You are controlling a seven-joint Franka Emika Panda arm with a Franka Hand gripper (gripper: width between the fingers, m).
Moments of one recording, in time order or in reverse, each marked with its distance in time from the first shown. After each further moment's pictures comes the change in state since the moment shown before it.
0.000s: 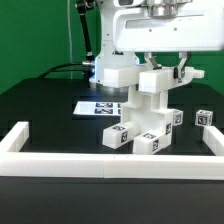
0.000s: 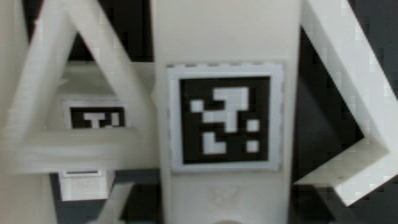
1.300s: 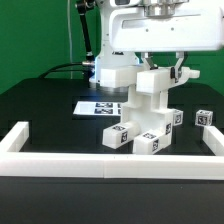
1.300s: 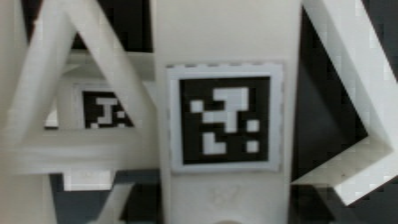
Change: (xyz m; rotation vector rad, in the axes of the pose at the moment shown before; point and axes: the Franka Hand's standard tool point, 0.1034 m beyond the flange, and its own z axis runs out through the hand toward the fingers) arm 0.003 0.003 0.000 0.000 0.004 -0.031
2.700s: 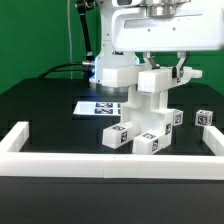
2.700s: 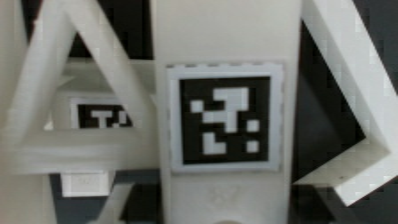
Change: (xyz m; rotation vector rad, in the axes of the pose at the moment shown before) arm -0.002 0.000 0.000 0.003 0.005 0.002
